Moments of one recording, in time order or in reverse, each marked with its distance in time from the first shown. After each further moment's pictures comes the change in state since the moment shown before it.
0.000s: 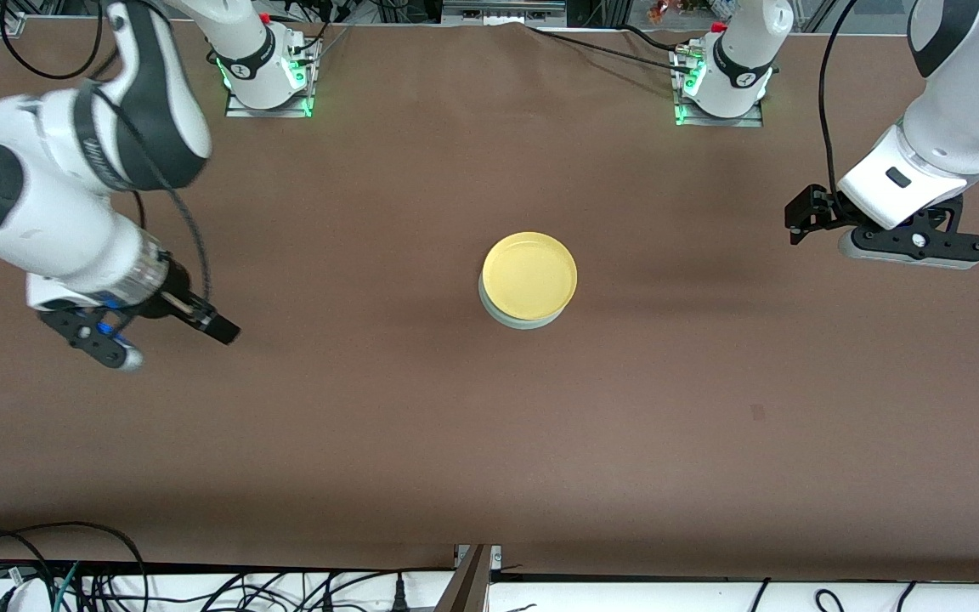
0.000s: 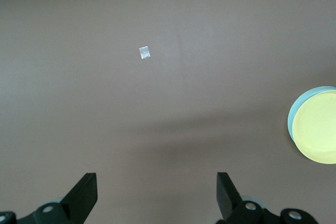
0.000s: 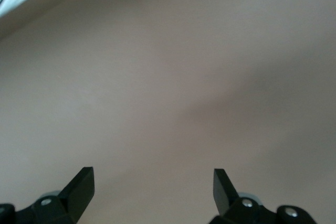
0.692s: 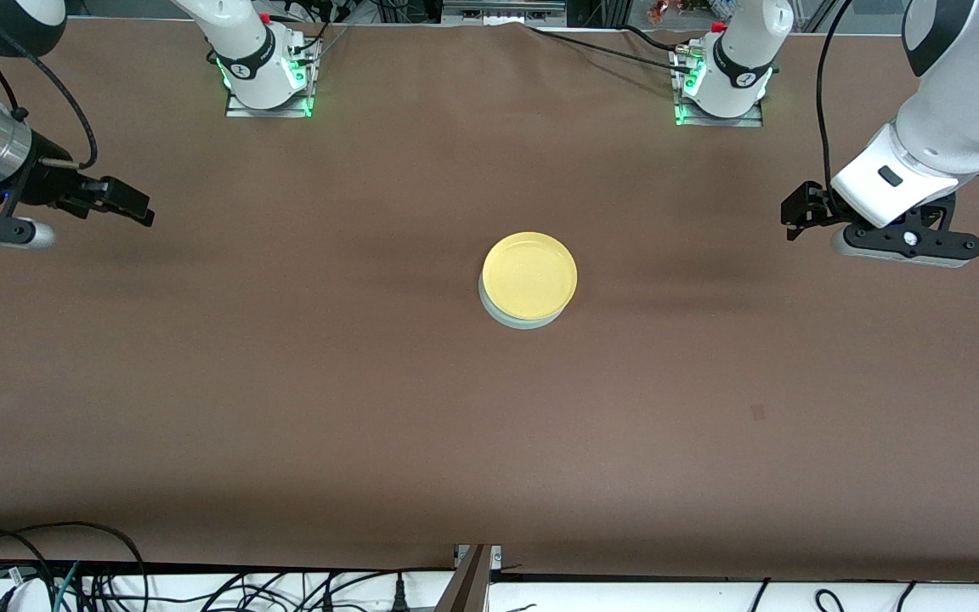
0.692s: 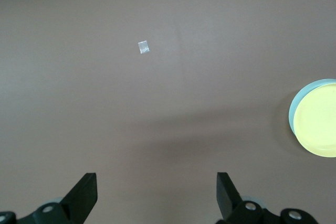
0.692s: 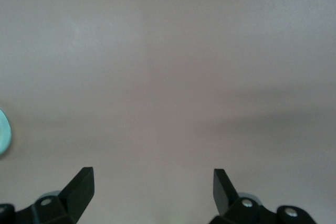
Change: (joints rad) left arm 0.000 0.000 -0.013 0.000 0.016 -0.023 0.002; right arm -0.329 -0.353 0.232 -0.289 -0.045 -0.138 -0.511
